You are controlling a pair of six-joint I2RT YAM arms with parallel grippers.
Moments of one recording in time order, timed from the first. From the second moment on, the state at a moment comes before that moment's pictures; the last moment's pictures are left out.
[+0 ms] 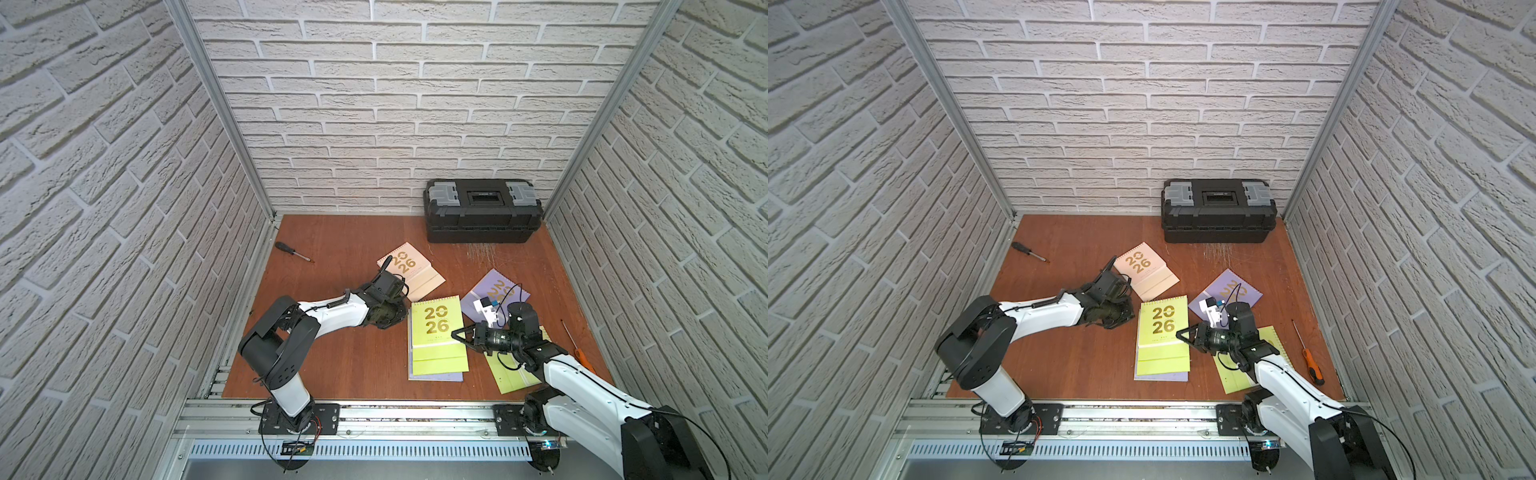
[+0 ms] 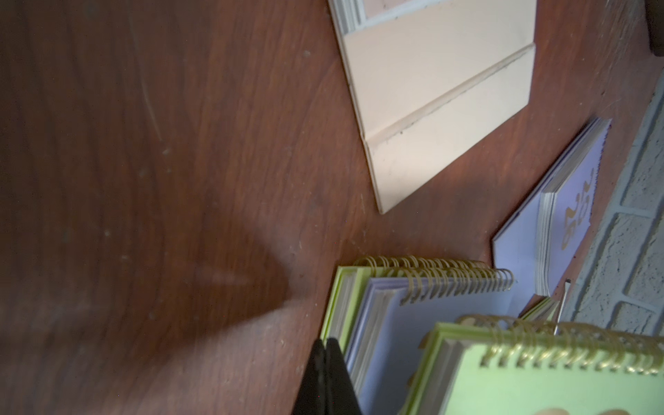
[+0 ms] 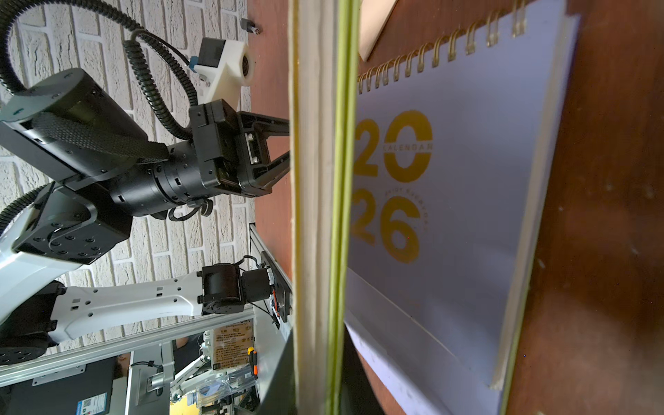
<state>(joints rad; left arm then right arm) -0.73 1.67 0.89 -0.23 0.18 -1.06 0.23 0.96 0.25 0.04 -0.84 0.87</state>
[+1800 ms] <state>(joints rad) -0.73 1.70 0.88 -0.21 0.20 -1.07 0.23 1.05 0.27 -0.09 -0.75 0.75</state>
